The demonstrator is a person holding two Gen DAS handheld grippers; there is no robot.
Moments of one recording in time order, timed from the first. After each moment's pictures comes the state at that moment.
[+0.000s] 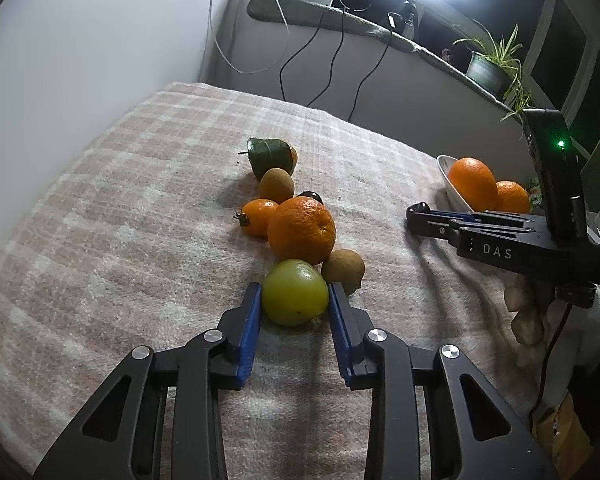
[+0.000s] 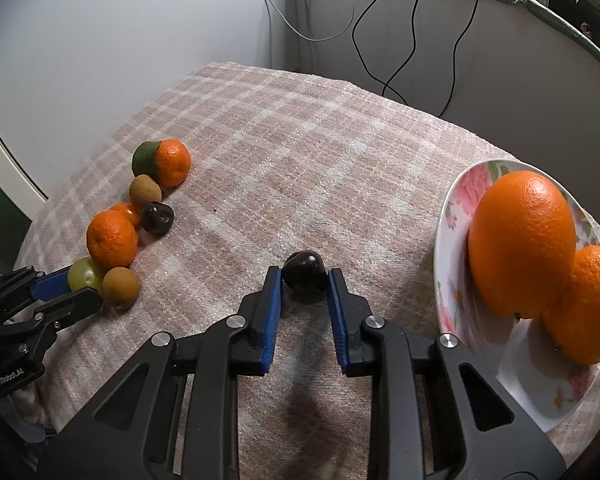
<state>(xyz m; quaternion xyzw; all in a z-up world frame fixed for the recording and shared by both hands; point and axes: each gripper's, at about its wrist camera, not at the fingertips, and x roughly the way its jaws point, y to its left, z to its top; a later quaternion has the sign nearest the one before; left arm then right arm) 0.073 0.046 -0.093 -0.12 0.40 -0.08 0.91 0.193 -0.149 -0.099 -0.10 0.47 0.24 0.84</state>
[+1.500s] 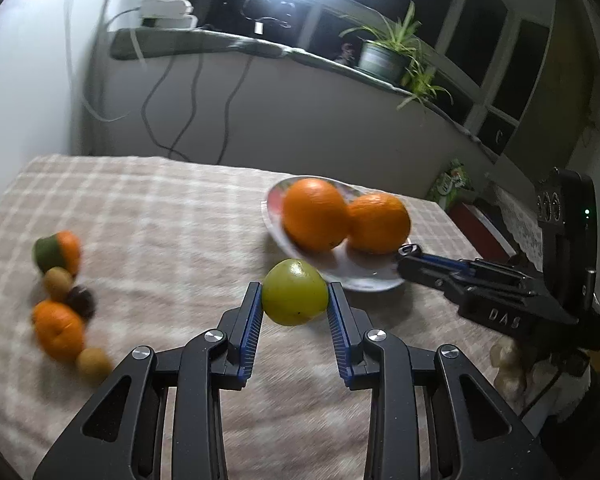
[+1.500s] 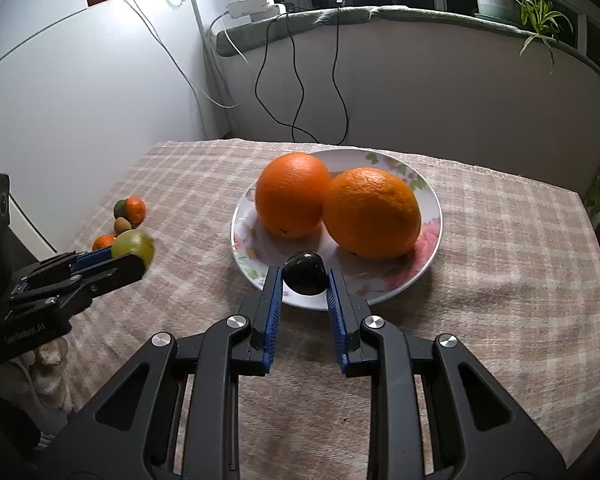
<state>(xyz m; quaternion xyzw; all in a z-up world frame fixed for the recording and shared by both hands) 0.105 -0.090 -0.041 -0.08 0.35 -0.22 0.90 0.133 -0.303 -0.045 0.01 0.41 0.16 0.90</state>
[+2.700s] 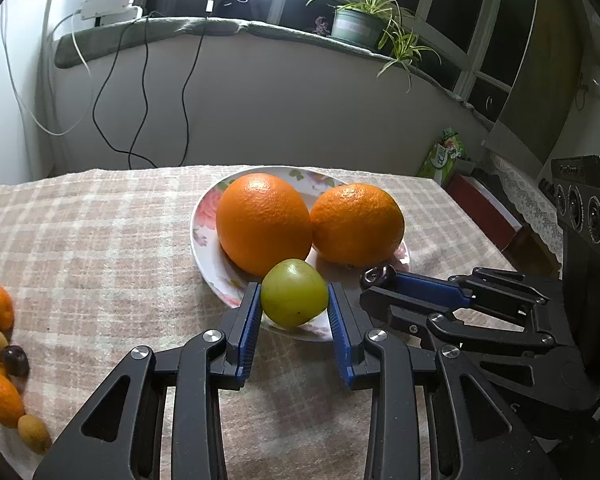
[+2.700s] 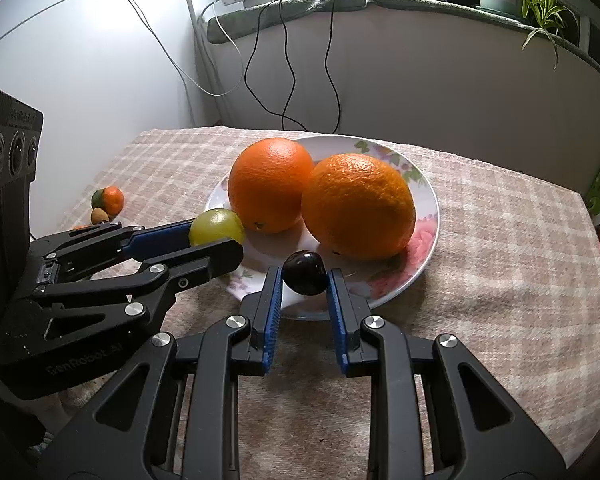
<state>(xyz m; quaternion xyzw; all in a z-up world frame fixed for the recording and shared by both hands) 0.147 -0.151 -0.054 -0.03 0.37 -0.24 0.89 0.148 -0.302 -0.062 -0.01 0.42 0.15 0.90</state>
